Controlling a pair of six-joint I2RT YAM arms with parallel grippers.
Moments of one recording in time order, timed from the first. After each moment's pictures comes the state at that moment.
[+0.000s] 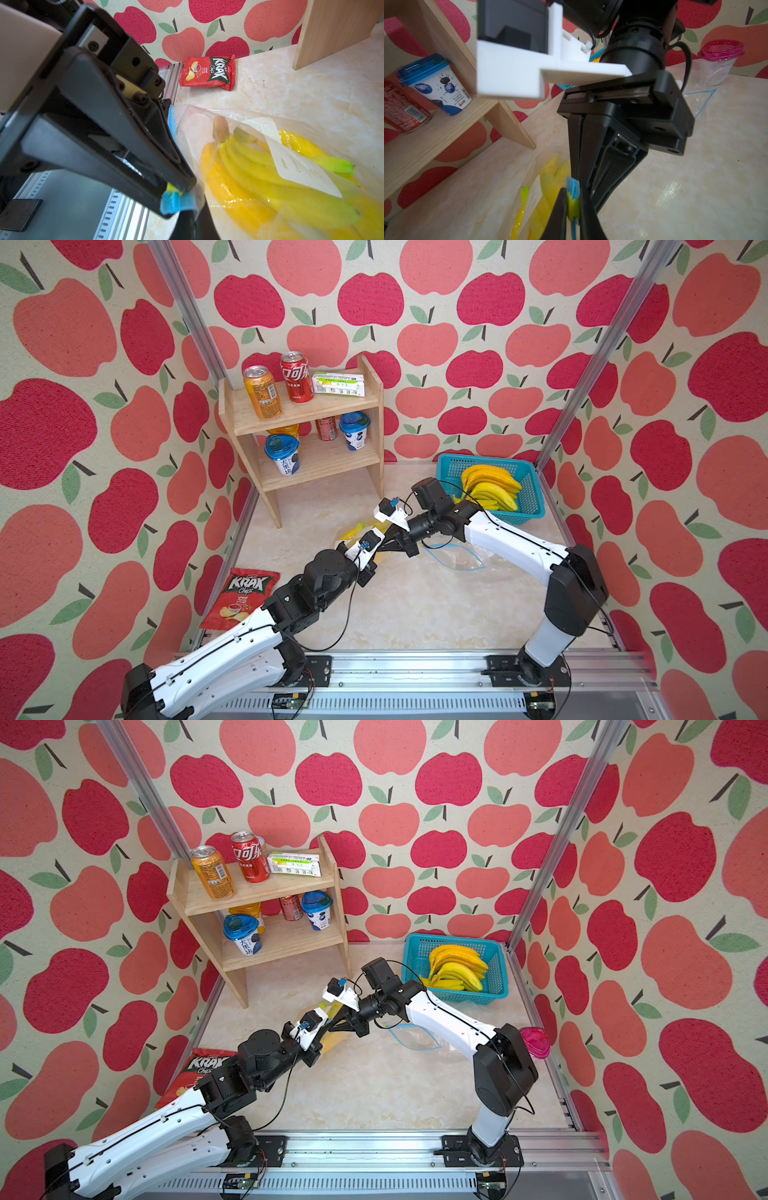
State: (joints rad) left arm -0.89 0.77 0.63 -0.11 -0.24 0.23; right arm 0.81 1.71 1.40 -0.49 -0.97 -0.38
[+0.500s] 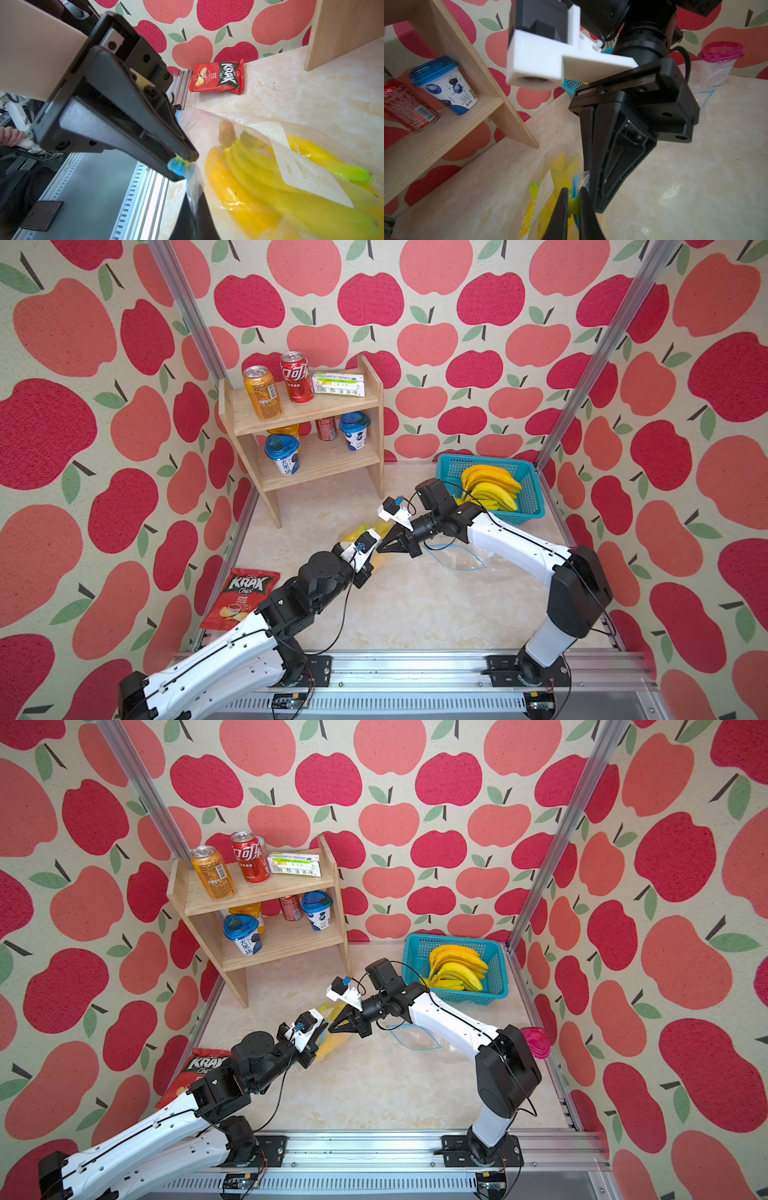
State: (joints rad) left arm -0.89 0.73 0.63 -0.15 -0.23 0.23; right arm 0.78 1.68 1.34 -0.42 -1.05 -0.30
